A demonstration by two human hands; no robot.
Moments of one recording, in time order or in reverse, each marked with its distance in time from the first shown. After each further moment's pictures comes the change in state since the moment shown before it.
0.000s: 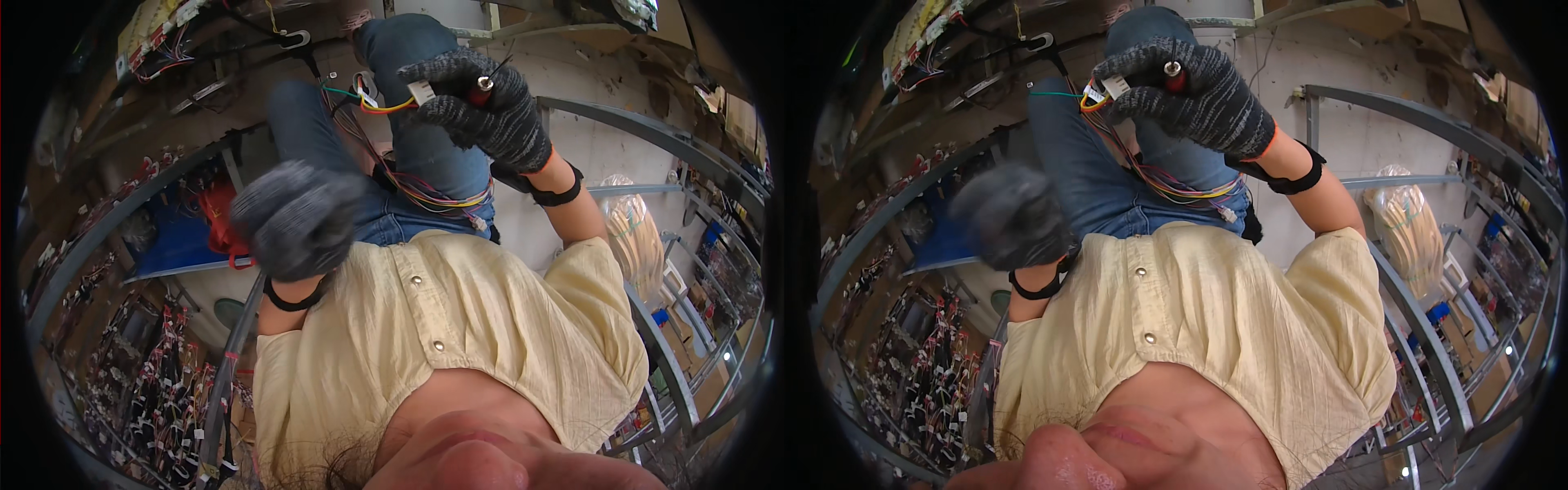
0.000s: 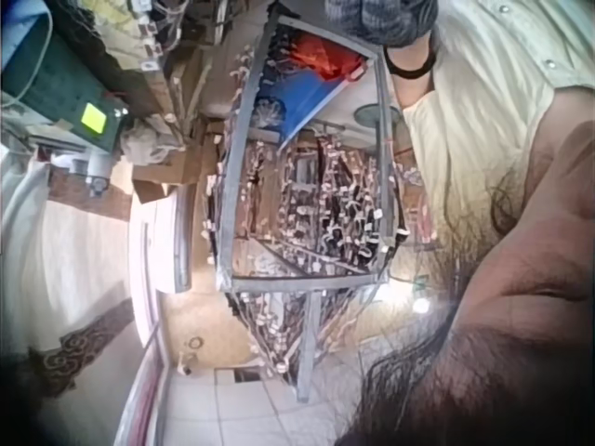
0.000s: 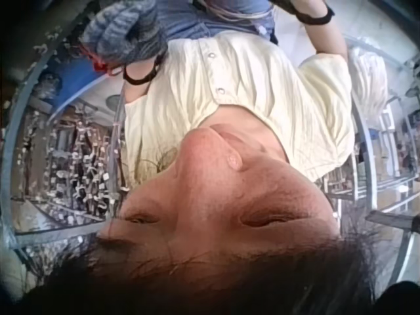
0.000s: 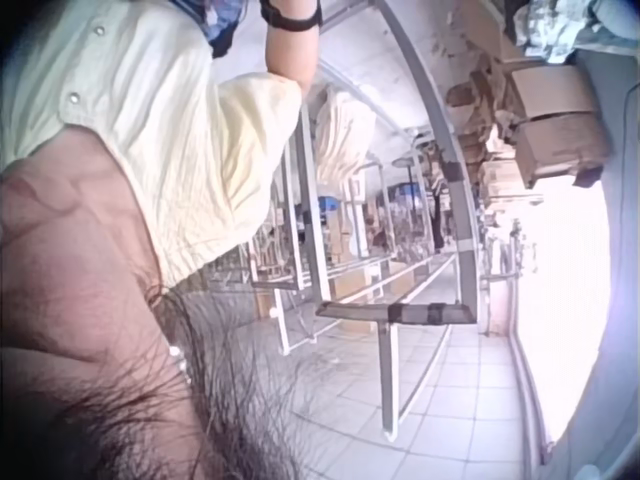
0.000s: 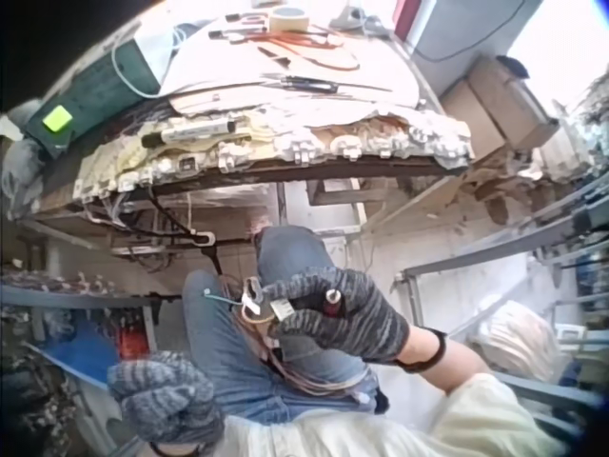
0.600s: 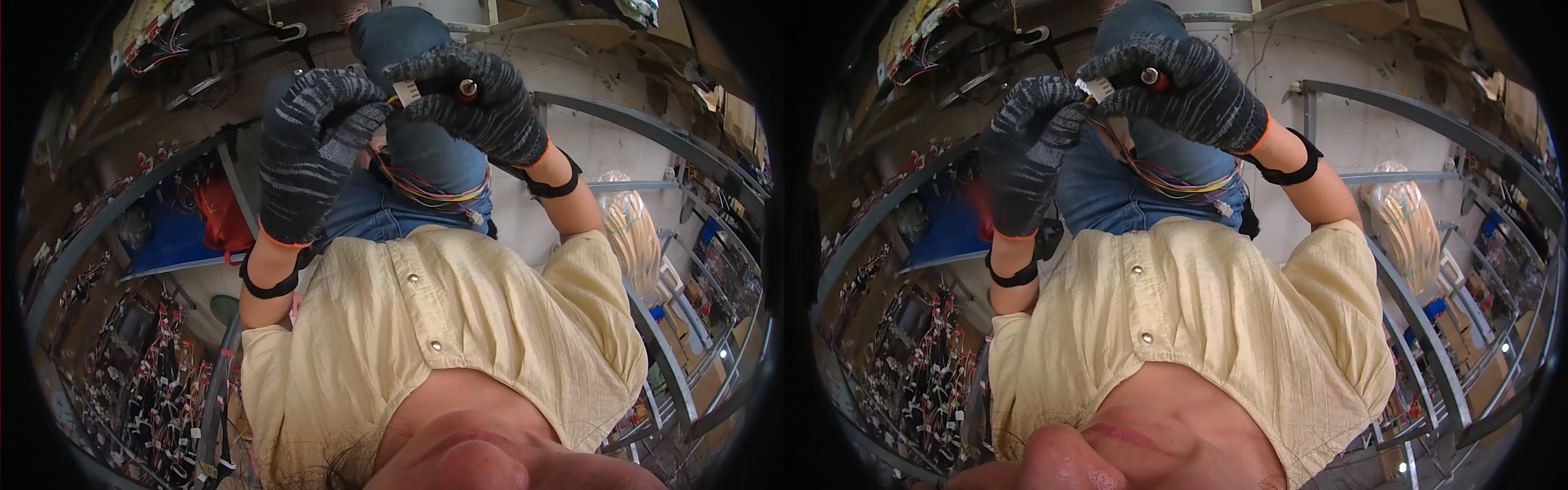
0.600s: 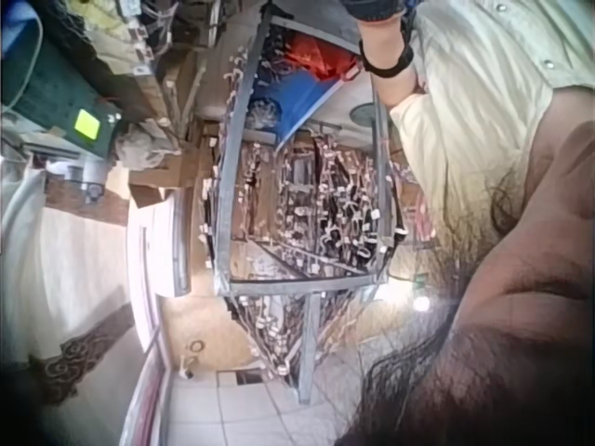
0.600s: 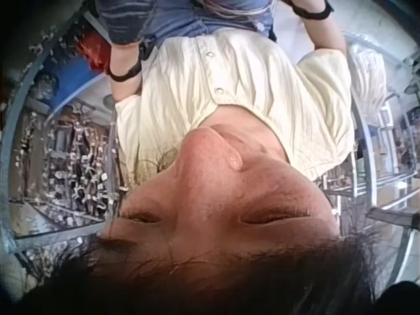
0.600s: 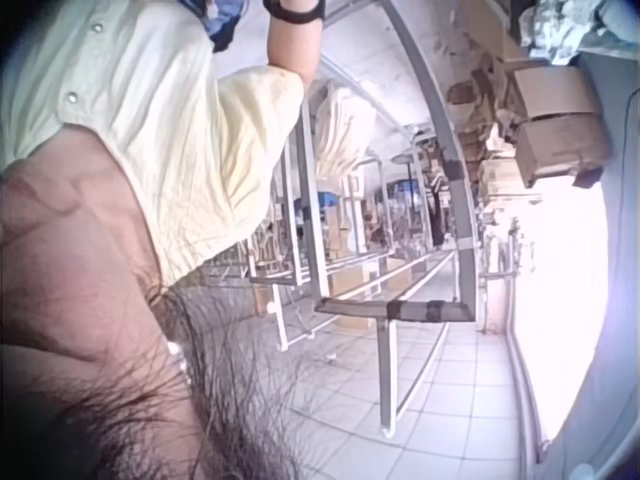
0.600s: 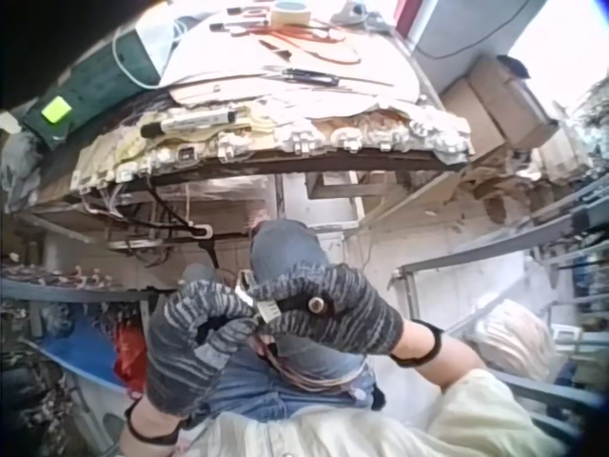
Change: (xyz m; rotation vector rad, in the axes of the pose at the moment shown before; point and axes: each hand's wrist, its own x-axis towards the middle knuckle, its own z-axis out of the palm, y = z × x) left_hand 0.034 -0.008 0.023 -0.547 -0.292 -0.723; right_hand 0.007 0.011 0.003 -0.191 -0.040 -0.179
